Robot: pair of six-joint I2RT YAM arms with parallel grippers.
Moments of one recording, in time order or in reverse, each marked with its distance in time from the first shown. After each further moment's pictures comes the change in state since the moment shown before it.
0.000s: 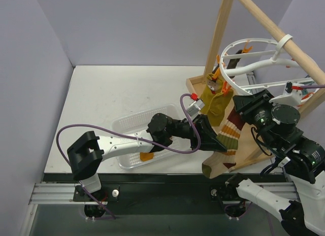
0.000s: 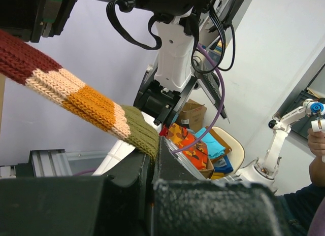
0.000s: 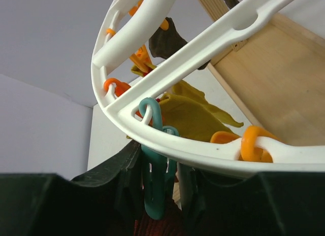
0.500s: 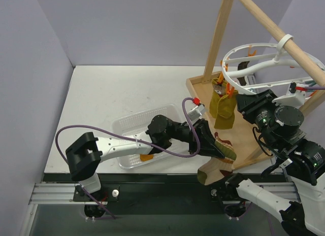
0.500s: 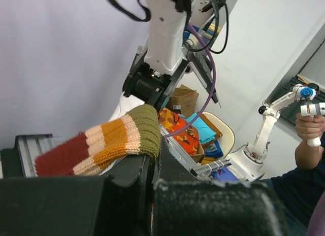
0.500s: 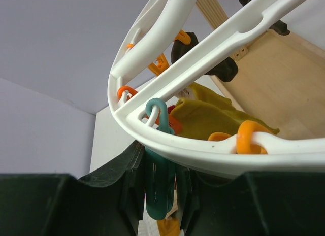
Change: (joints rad) left arm -0.013 -0.011 -0.018 -0.013 0.056 0.001; right arm -0.001 -0.013 0.000 0.032 0.017 -0.015
